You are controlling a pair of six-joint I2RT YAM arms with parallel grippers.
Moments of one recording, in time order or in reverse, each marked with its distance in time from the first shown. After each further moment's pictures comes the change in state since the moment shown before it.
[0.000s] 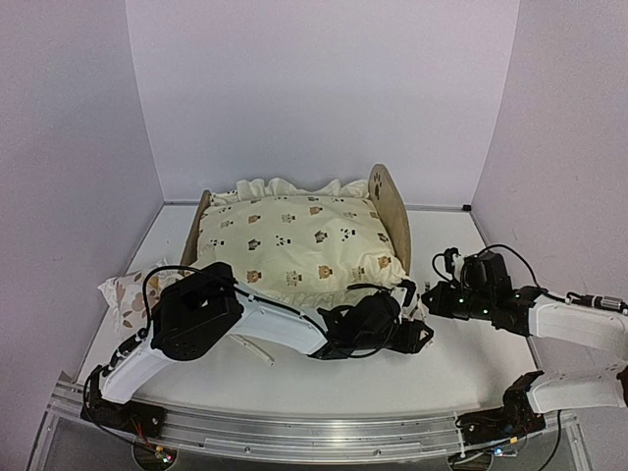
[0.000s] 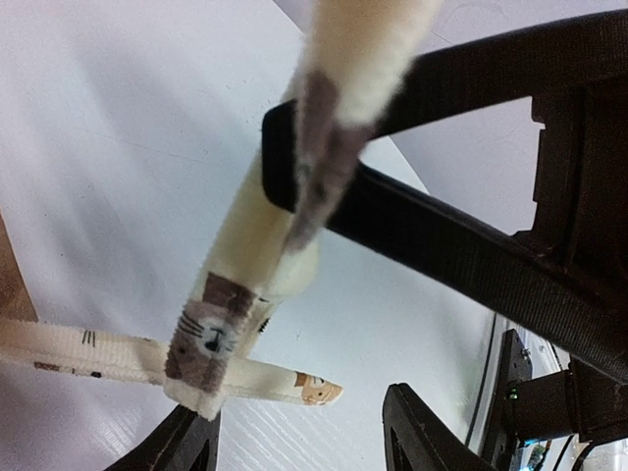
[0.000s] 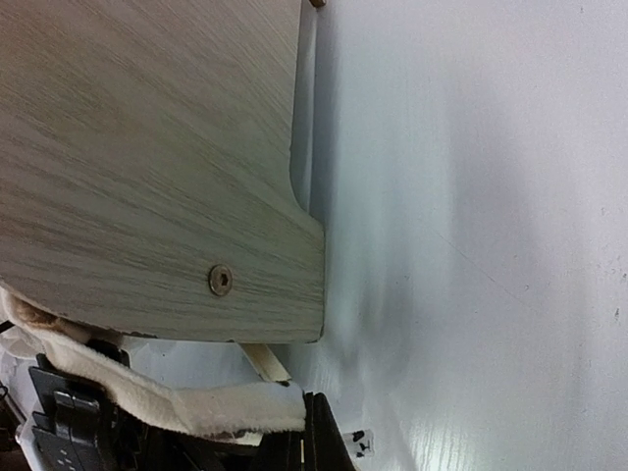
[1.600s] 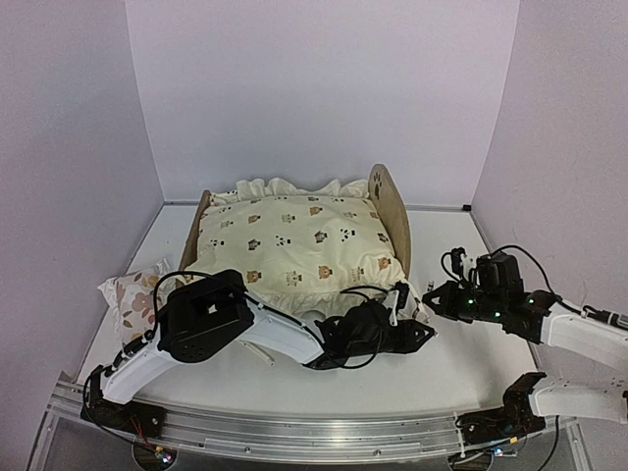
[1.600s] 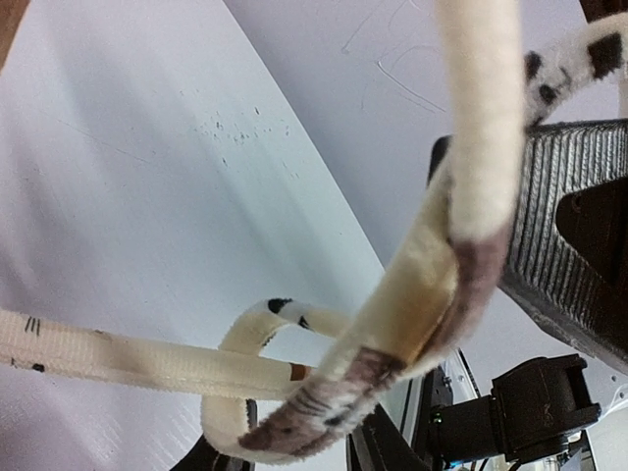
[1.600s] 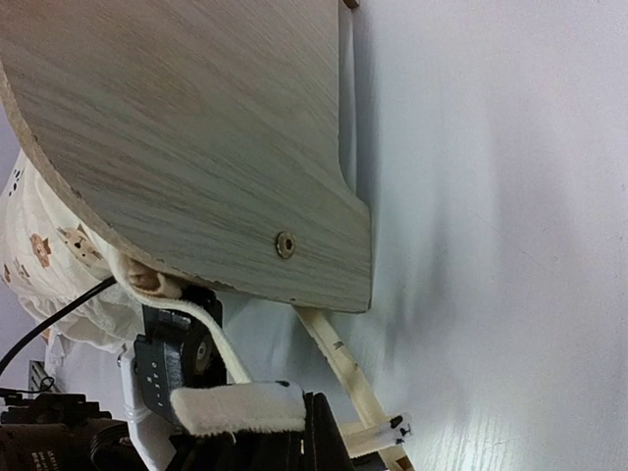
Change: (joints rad) left arm 0.003 0.049 -0.075 0.314 0.056 -0.188; right arm 0.000 -0.141 -0.015 -0.071 -0.086 0.073
